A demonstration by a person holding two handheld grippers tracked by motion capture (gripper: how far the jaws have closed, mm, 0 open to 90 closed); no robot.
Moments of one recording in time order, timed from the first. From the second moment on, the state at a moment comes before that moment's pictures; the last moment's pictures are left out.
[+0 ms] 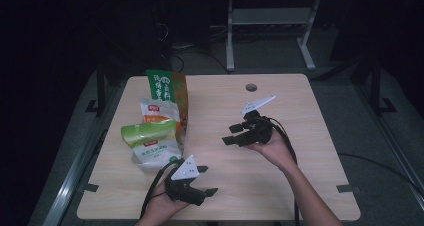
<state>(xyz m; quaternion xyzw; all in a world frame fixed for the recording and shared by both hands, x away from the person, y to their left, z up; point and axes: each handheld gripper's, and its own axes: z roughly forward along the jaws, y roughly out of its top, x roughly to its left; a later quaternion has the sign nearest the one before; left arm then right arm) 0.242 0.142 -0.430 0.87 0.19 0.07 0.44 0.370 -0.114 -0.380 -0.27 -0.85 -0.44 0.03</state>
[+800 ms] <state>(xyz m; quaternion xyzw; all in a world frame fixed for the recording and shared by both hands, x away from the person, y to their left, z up) 0.245 0.144 -0.430 0.87 0.19 0.08 0.44 0.343 -0.181 -0.403 -0.33 -0.83 -0.45 0.01</state>
